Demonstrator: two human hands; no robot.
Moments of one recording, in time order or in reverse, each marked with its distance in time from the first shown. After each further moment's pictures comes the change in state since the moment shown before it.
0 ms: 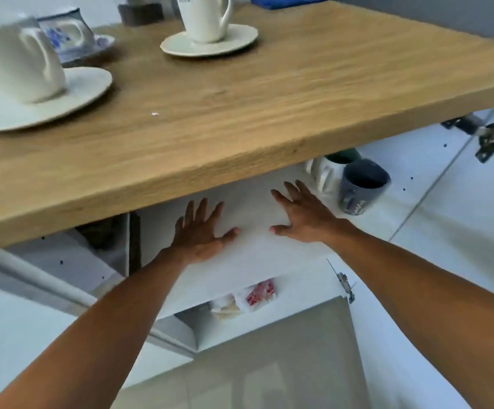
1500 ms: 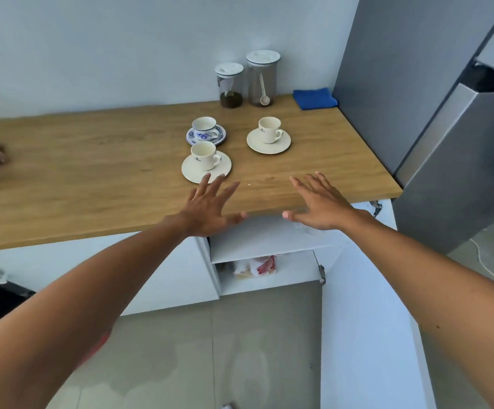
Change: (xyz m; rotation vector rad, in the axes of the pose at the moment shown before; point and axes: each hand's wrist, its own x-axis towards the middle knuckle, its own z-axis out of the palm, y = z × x) left_hand -0.316 0.040 -0.312 -0.016 0.122 0.090; right_hand -0.249 -0.137 -0.314 0.001 -0.021 -0.060
